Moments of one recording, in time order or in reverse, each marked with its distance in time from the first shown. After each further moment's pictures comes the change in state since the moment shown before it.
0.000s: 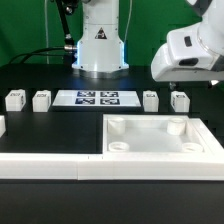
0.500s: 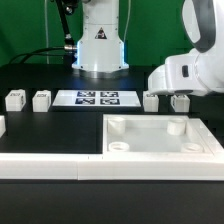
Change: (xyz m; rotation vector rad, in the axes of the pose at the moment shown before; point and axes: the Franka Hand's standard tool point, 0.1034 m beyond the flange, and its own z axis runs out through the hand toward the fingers) arm 0.007 0.001 0.031 0.000 -0.208 0.009
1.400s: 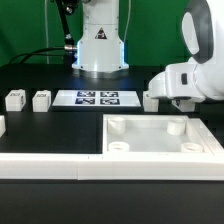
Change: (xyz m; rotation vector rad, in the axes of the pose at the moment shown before) arm 0.001 -0.006 0.025 -0.010 -0.019 0.021
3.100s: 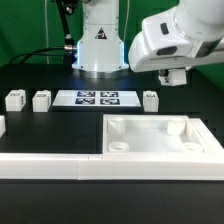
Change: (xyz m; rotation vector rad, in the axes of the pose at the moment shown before) arm -0.036 0.067 -0.116 0.022 0.285 -0.165
